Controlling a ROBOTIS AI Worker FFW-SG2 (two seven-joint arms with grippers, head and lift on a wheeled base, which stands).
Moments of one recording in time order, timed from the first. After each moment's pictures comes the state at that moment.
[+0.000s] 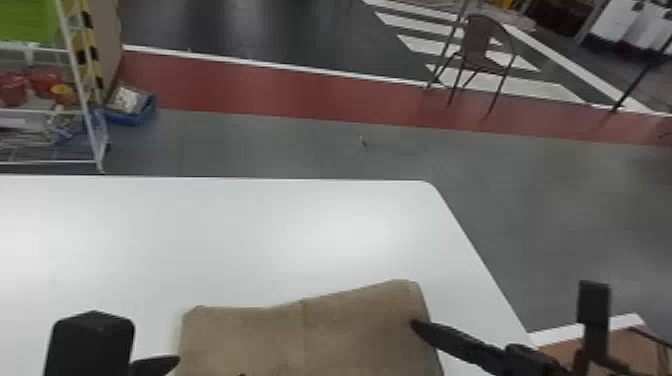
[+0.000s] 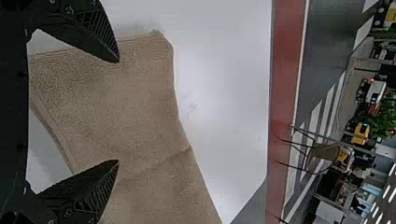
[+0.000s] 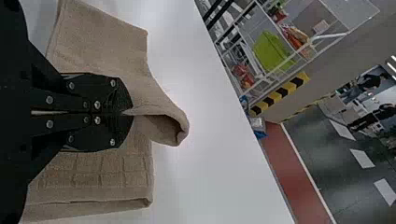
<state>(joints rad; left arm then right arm) 0.53 0.08 -0.32 -2.53 0.04 1.13 -0.20 0.47 0.00 -0.70 -2.49 -0.29 1.34 0.91</state>
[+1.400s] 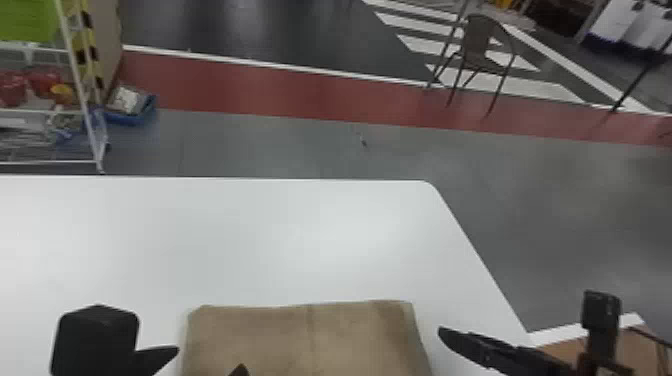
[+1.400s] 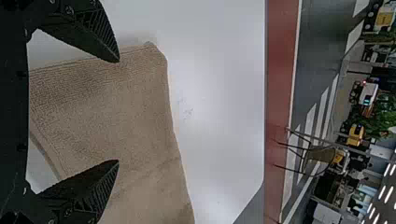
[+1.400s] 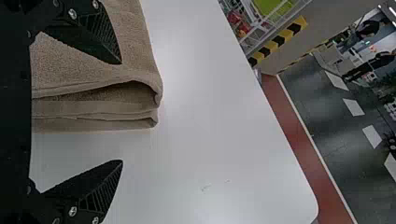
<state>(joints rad) 0.51 0.07 -0.32 -2.49 0.03 1.07 -0.19 0.41 0.00 -0.74 -2.32 -0.15 1.24 0.88</state>
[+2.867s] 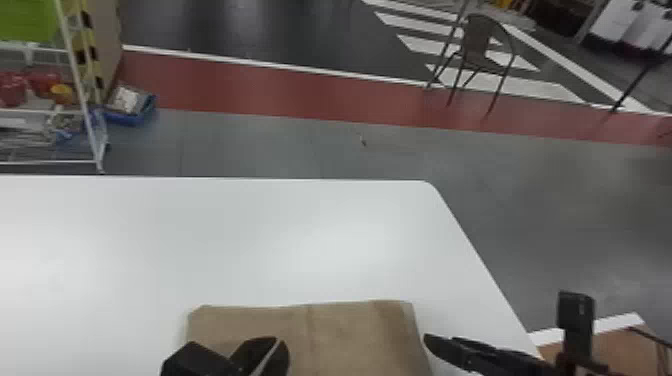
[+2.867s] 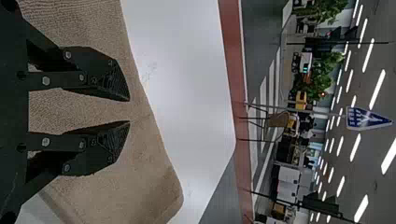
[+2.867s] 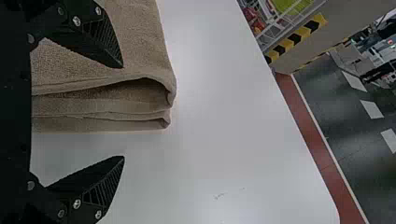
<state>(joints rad) 0.48 0.17 -0.54 -2.22 -0.02 0.59 -0.08 0.40 0.00 -0.67 -2.28 -0.06 1.22 0.90</state>
